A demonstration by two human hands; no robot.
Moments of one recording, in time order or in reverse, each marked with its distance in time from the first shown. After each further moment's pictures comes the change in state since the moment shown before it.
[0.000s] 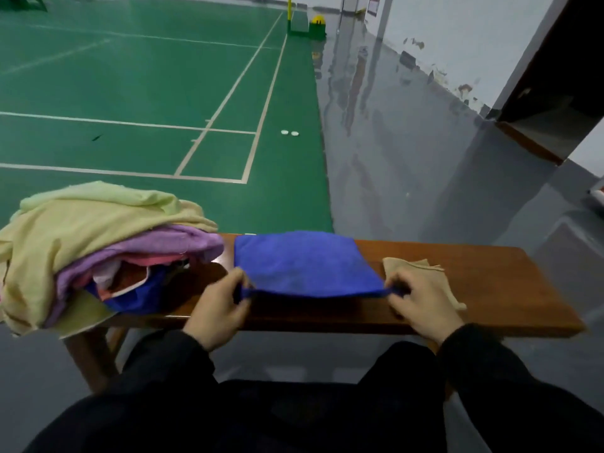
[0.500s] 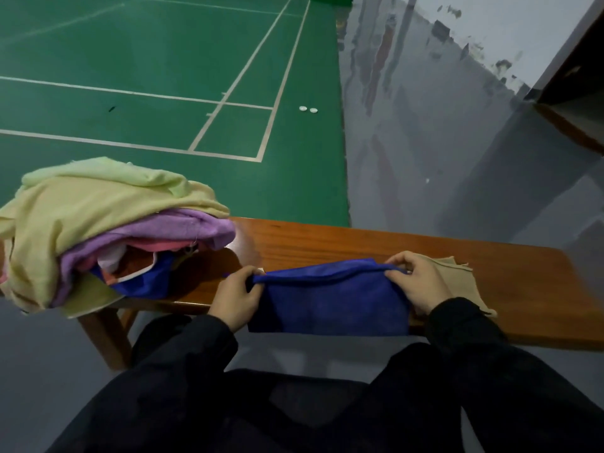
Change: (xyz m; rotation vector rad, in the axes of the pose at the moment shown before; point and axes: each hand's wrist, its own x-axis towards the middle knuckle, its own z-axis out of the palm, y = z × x) left_hand 0.020 -0.048 0.040 0.029 -0.001 -0.329; right_hand 0.069 0.037 0.055 0.245 -0.046 0.287
